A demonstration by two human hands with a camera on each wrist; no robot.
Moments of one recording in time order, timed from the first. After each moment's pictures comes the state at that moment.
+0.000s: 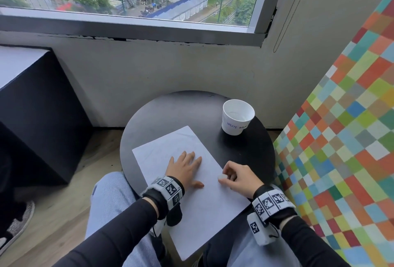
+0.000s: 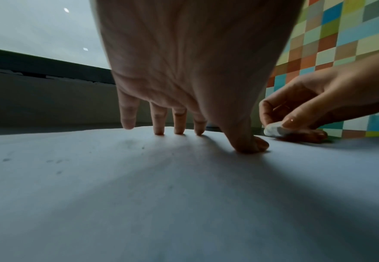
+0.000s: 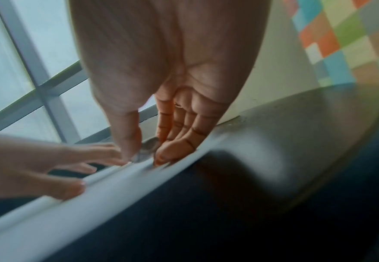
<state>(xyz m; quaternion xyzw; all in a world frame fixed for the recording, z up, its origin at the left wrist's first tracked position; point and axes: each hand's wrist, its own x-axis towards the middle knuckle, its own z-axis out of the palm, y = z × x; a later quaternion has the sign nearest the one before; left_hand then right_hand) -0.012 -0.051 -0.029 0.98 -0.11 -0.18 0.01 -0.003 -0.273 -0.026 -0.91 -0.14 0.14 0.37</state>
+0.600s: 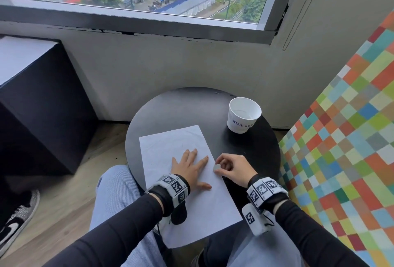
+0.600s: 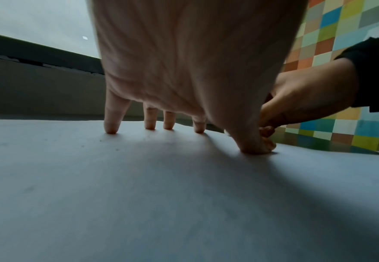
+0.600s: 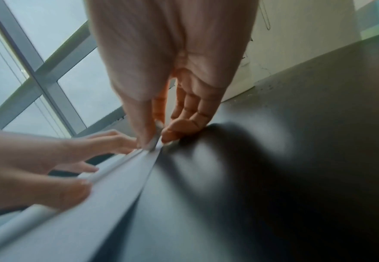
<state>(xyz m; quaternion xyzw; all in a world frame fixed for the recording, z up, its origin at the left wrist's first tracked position) -0.021 -0.058 -0.030 0.97 -0.08 -0.22 0.02 0.017 -0.250 -0.023 -0.90 -0.19 0.13 0.38</state>
